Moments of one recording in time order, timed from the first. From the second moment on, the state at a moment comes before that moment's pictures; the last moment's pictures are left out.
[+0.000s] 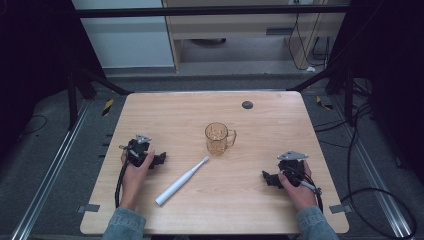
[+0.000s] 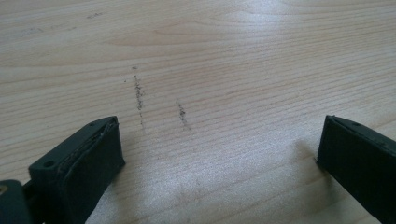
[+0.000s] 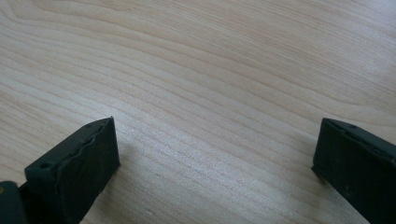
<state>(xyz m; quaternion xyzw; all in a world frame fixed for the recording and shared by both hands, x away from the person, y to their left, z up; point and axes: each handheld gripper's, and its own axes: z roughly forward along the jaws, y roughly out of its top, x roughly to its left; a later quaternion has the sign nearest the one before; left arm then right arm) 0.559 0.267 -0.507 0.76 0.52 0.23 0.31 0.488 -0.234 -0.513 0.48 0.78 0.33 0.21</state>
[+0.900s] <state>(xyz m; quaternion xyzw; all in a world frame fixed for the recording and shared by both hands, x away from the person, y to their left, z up) 0.512 0.241 -0.440 0.81 0.46 0.22 0.29 0.487 -0.234 -0.513 0.48 0.78 0.33 0.21</state>
